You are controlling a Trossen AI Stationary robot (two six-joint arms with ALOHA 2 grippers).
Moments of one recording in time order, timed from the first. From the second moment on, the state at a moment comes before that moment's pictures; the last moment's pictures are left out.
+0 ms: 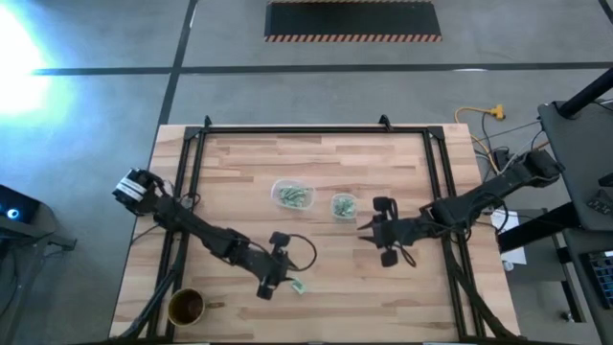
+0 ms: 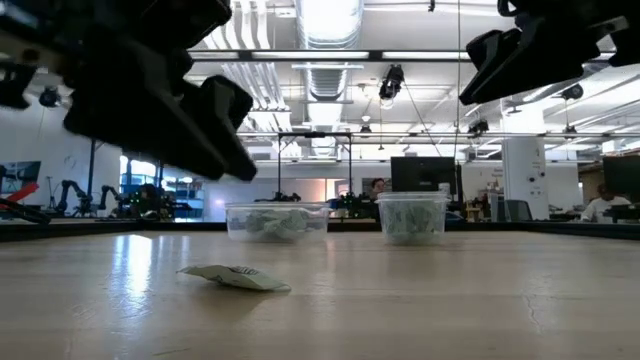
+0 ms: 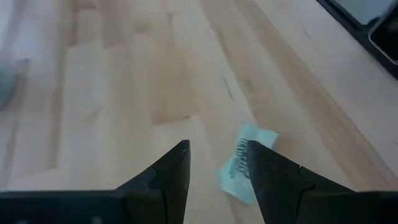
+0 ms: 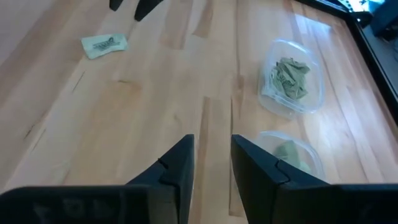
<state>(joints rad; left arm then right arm) -0.48 1.64 0.78 0.22 -0.20 -0.09 0.42 1.15 0.63 -0.18 0.39 0.02</state>
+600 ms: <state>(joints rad) -0.51 1.79 0.82 0.33 -0.16 -0.07 0.43 1.15 0.63 -0.18 0.39 0.04</state>
